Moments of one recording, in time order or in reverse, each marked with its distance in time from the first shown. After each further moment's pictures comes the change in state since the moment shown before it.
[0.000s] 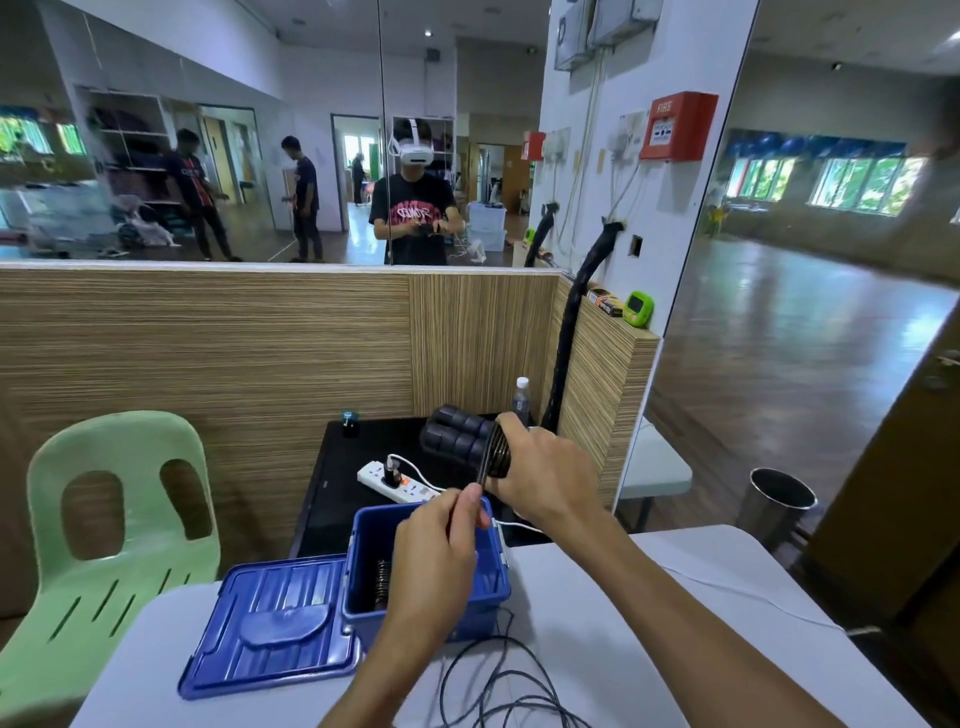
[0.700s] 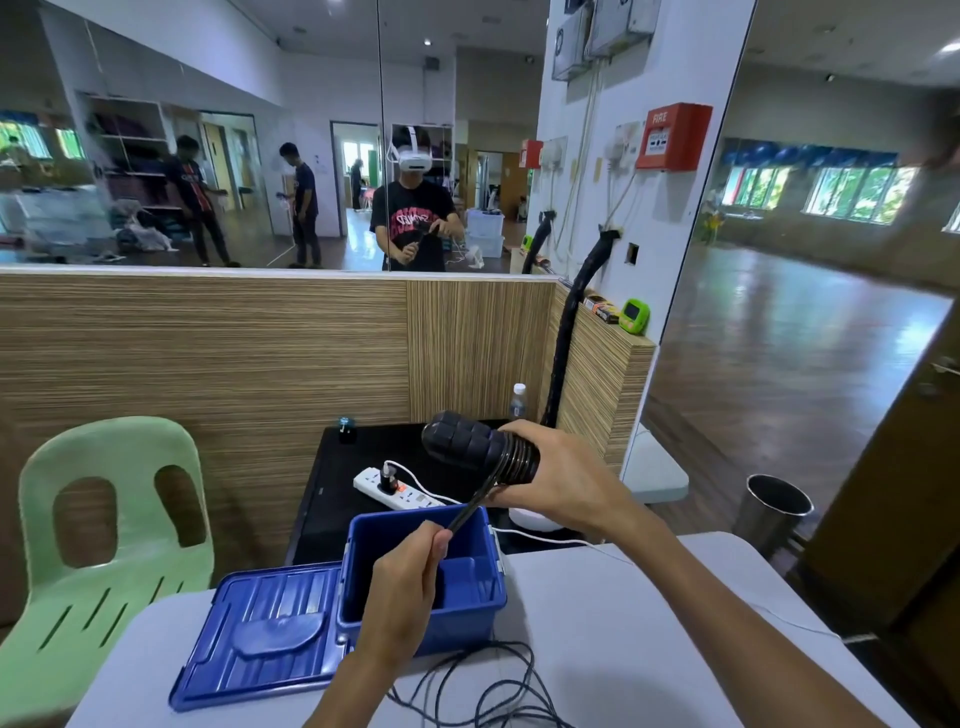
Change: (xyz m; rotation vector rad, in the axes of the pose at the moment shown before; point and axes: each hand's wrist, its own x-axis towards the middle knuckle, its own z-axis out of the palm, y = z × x) left_hand 0.008 -0.095 0.013 0.085 -0.016 0.247; right_hand -0.006 0.028 -0.032 0.476 -0.166 -0.161
